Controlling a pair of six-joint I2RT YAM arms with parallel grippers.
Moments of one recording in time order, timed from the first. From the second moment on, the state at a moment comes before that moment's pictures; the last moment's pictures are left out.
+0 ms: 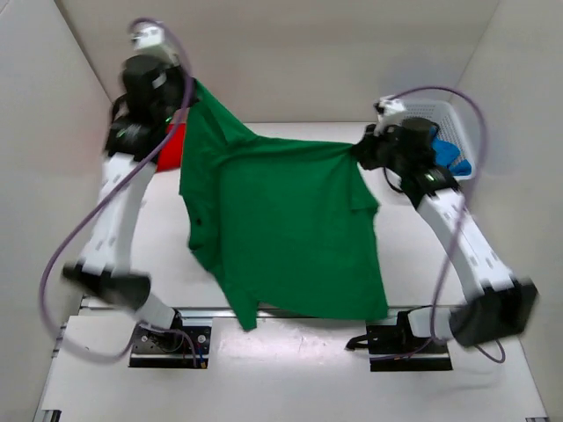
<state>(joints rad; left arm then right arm) -0.23 1.43 1.95 -0.55 -0.13 -0.30 0.22 1.18 1.26 -0.31 -0.26 0.06</state>
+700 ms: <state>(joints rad) -0.22 1.65 1.63 -0.61 -0.16 -0.21 0.32 1.52 1.38 -0.41 0.07 0.01</state>
